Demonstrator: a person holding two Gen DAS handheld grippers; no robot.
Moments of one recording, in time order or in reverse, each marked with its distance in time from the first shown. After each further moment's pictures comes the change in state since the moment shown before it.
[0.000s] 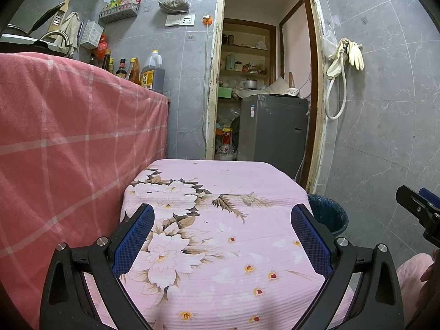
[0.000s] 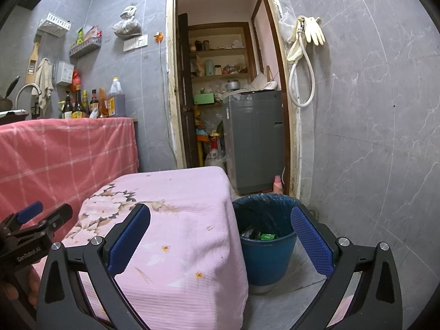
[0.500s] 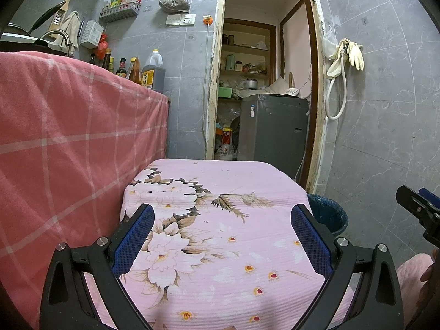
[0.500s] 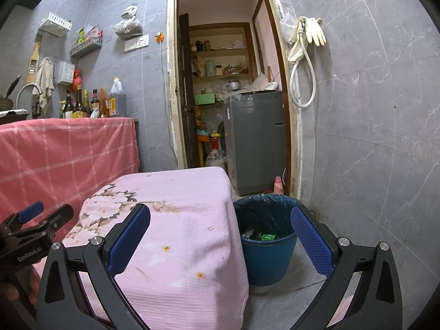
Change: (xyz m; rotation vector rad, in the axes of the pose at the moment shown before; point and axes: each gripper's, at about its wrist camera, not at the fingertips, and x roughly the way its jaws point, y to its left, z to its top) left arm 0.000 0.000 0.000 0.001 -0.001 0.000; right arm -0.001 0.003 0.000 0.002 0.000 0.000
